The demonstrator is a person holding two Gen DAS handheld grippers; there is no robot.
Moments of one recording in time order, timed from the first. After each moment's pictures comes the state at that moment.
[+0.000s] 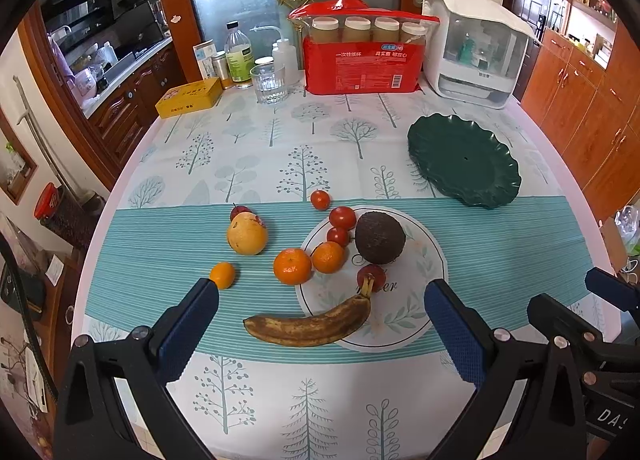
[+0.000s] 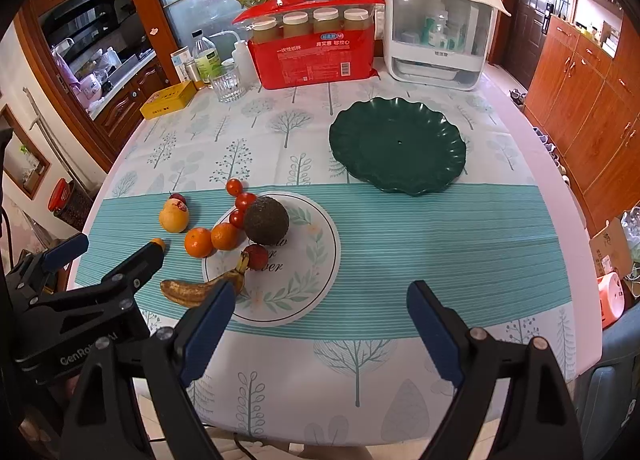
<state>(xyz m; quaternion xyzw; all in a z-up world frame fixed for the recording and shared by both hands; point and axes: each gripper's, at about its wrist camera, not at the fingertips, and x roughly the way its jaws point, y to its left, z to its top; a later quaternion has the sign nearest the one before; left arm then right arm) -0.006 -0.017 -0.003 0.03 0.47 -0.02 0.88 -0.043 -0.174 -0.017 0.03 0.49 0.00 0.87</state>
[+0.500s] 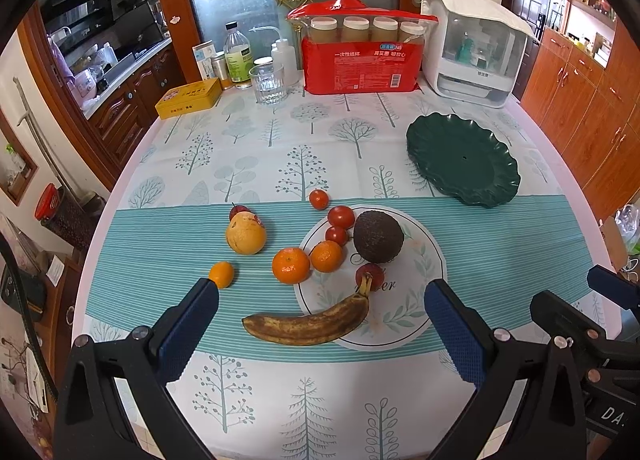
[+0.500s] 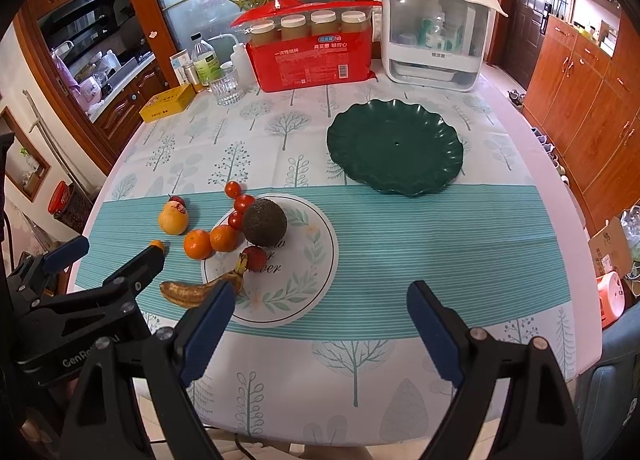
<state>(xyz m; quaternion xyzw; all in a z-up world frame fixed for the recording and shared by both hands) -0.007 -0.016 -0.003 0.03 0.47 -0.02 0.88 -0.045 -0.178 -0.014 0.04 0.49 -0.01 0.87</state>
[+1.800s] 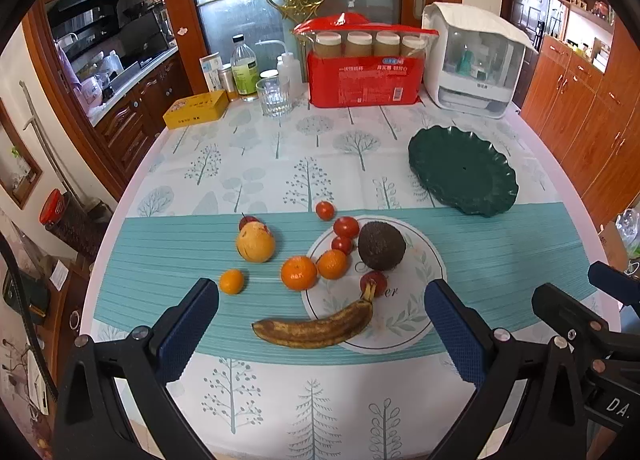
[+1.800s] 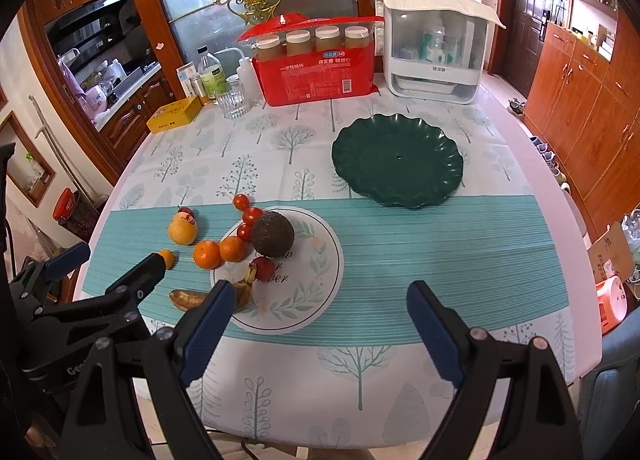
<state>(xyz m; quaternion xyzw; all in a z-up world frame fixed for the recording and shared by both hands) -0.012 -0.006 0.012 0.03 0.45 -0.02 0.89 -0.051 -0.172 0.001 0.04 0.47 -0.01 0.88</state>
